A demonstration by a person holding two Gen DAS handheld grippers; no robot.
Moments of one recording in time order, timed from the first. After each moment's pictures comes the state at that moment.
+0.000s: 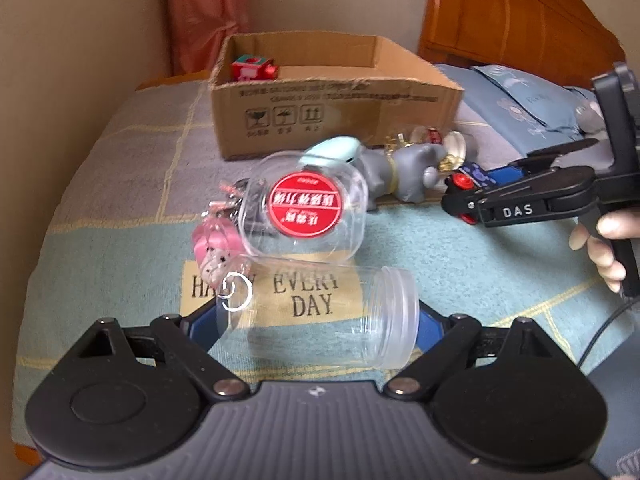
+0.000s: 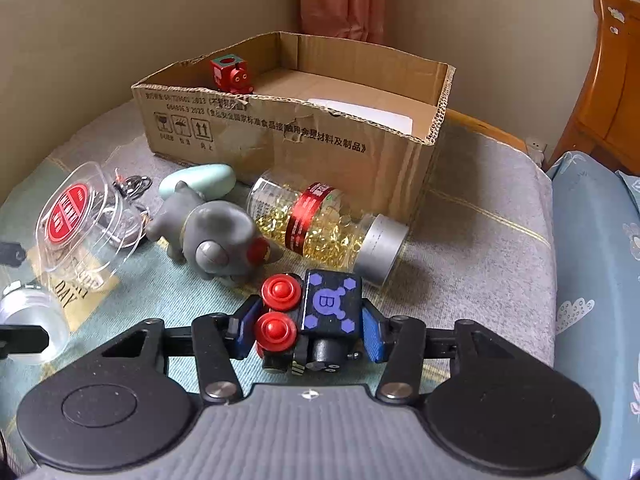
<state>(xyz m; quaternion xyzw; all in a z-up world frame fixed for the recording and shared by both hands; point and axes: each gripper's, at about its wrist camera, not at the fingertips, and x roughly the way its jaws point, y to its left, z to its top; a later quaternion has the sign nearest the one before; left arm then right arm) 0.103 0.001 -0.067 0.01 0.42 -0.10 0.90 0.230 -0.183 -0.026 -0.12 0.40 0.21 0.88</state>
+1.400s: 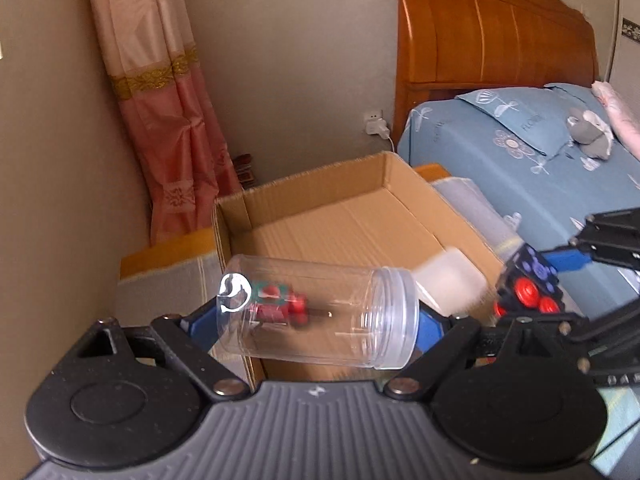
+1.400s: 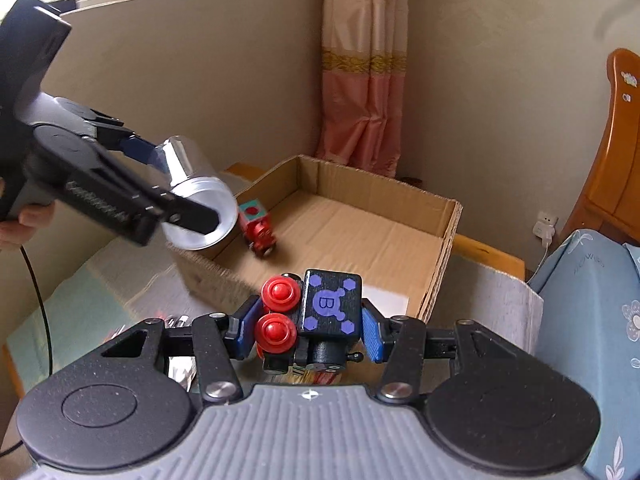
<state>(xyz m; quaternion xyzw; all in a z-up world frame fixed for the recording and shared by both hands) 0.290 0.005 0.047 0.09 0.38 -0.14 0.91 0.285 -0.159 0.084 -0.10 0.33 0.25 0.90</state>
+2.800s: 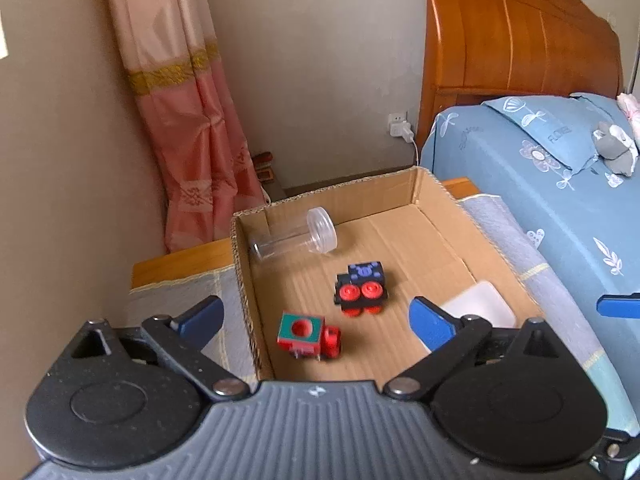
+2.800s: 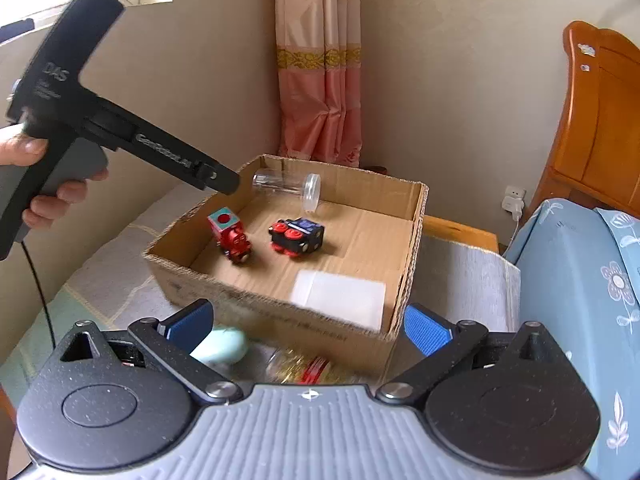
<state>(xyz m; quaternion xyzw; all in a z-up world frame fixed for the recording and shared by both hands) 0.308 0.010 0.058 0.08 0.39 -0.11 0.91 0.251 -0.161 0.087 -0.07 0.34 0.19 0.92</state>
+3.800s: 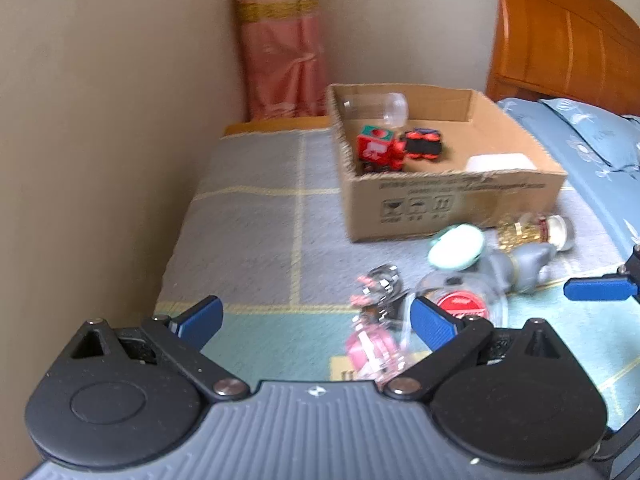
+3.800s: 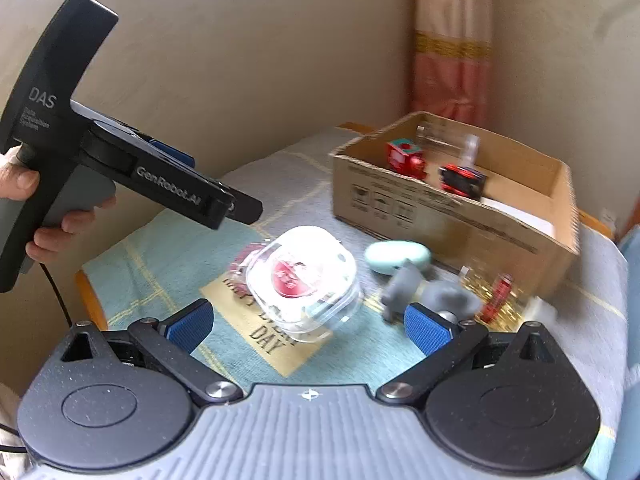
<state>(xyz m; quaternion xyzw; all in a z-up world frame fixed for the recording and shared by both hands) 0.151 0.073 -0.026 0.02 0.40 0.01 0.92 0.160 -0.091 0.019 -0.13 0.33 0.36 0.86</state>
